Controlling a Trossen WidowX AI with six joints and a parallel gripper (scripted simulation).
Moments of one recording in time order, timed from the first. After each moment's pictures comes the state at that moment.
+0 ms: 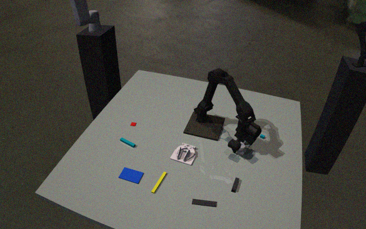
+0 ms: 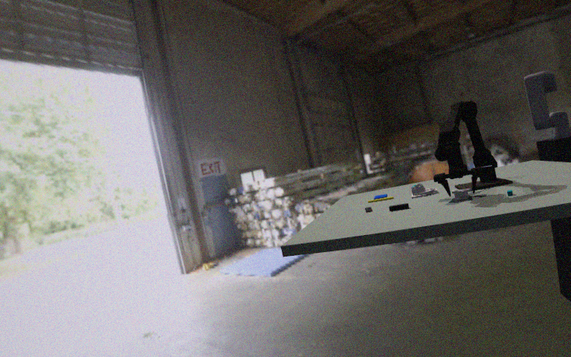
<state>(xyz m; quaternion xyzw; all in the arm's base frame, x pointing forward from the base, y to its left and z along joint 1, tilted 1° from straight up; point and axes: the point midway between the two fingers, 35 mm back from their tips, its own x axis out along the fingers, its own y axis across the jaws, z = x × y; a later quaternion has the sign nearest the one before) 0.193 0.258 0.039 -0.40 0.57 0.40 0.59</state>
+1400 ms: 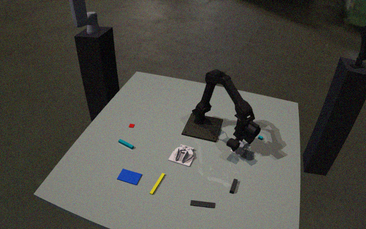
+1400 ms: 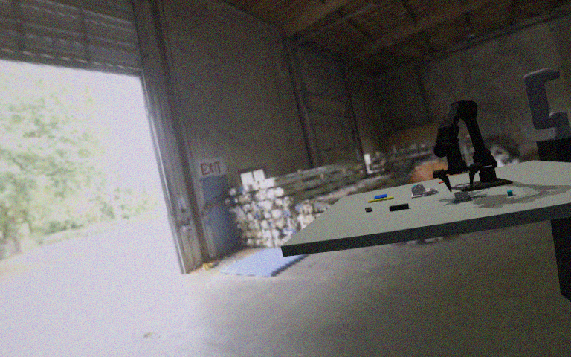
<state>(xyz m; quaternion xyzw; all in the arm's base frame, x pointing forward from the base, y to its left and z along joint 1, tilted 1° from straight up) 0.193 0.258 0.057 -0.40 0.58 0.40 0.59</state>
